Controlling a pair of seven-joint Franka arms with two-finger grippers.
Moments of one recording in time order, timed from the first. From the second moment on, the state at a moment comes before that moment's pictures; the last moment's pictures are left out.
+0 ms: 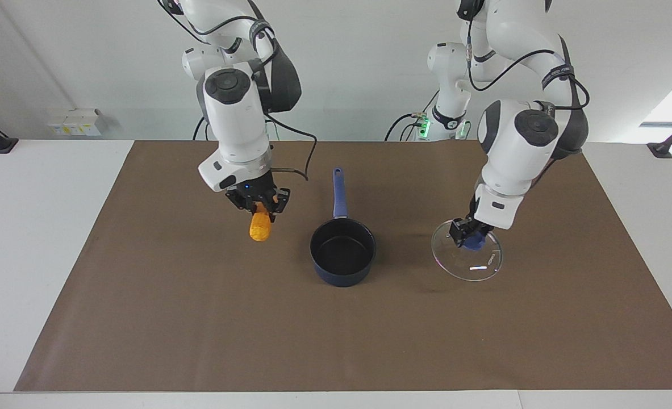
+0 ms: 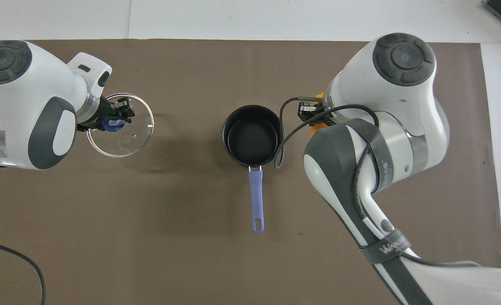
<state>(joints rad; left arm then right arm) -0.21 0.23 0.04 -1.75 -0.01 2.01 -0.39 0.43 0.34 -0.07 -1.45 0.01 1.85 0.55</state>
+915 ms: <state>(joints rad) 0.04 0.12 0.04 -2.18 -0.11 2.37 0.13 0.52 0.65 -0.01 -1.22 0.02 1.94 0.77</state>
